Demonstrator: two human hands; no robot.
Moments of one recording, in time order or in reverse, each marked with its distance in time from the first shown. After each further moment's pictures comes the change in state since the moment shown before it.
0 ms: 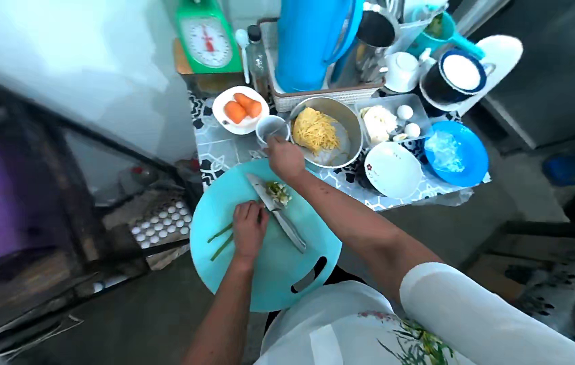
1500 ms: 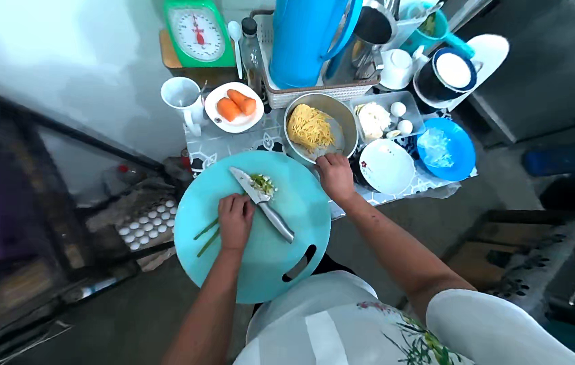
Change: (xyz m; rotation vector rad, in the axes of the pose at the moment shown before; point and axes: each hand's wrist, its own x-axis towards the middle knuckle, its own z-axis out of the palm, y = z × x) left_hand 0.013 -0.015 -0.008 -0.028 -0.016 -0.076; right_hand -0.083 0.127 0.000 -0.183 0.330 -0.153
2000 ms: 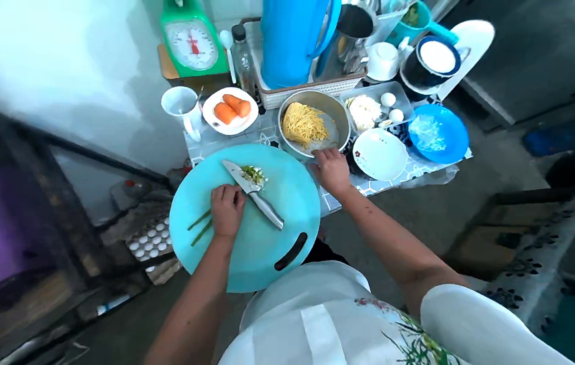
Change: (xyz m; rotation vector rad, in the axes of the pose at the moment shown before) left_hand 0.028 -0.024 -0.013 0.020 -0.072 0.045; right_hand -0.007 -0.006 -0.003 0.026 -0.075 0.170
